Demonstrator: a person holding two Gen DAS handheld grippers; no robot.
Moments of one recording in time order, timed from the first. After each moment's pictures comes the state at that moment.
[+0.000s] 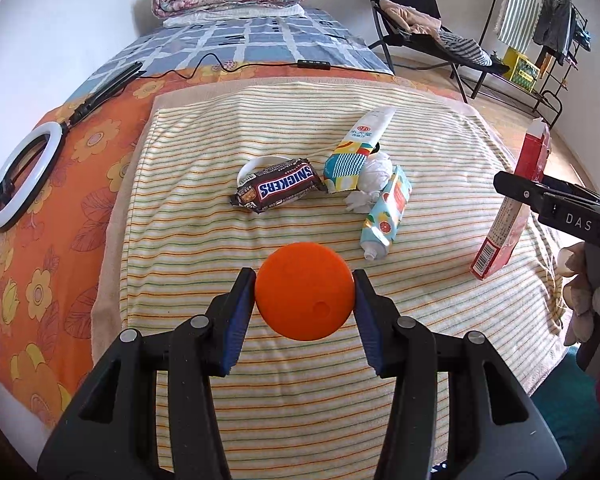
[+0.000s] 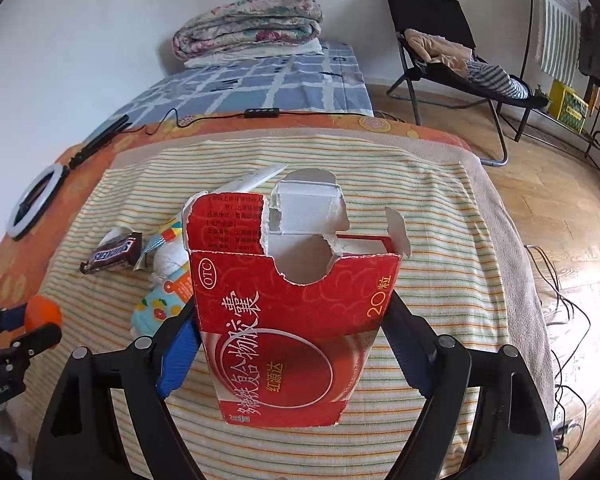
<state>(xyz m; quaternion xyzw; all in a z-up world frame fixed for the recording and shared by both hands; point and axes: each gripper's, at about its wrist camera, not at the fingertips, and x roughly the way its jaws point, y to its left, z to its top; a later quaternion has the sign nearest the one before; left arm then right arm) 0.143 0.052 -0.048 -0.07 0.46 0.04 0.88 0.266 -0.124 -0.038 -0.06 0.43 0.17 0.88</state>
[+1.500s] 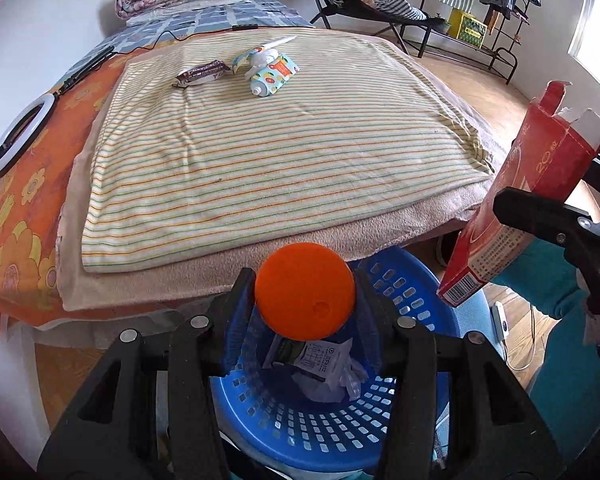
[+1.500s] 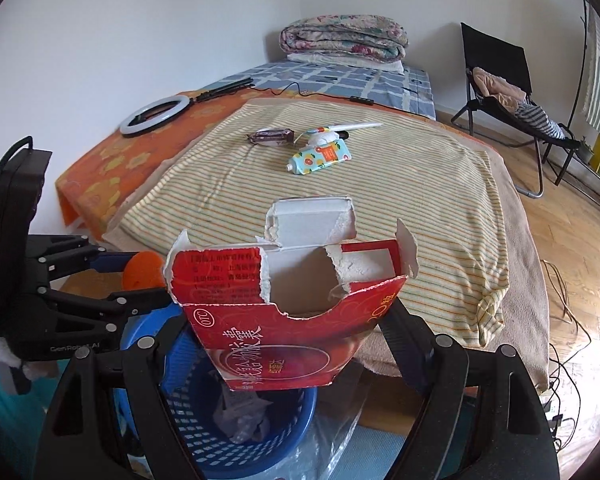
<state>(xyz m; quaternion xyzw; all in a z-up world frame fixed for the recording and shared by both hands) -0.042 -0.046 -0.076 -0.03 0.49 -0.03 0.87 0.026 -0.167 -0.028 -0.13 0.39 0.31 0.86</state>
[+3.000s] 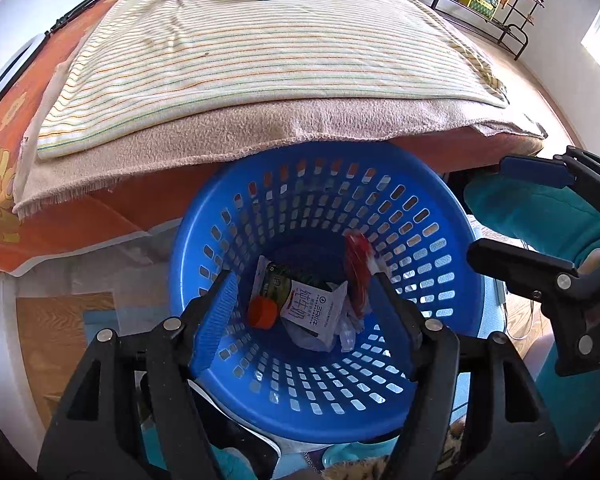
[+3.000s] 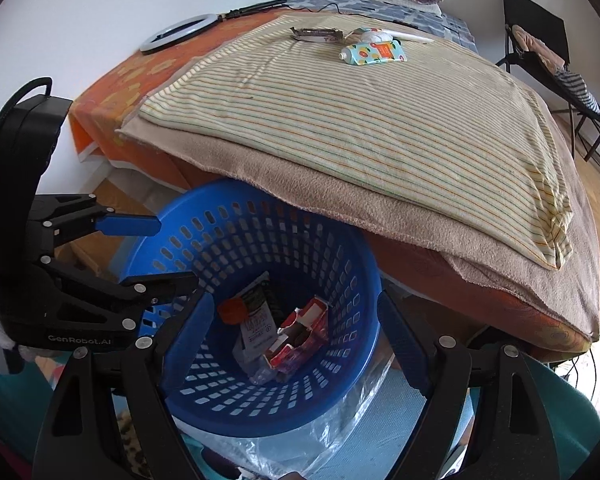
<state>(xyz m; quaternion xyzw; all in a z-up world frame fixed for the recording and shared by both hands) -0.072 -0.051 -0.138 -0.05 0.55 -0.03 0.83 -0.012 -0.149 -0.104 -0.17 0.48 0.33 0.79</state>
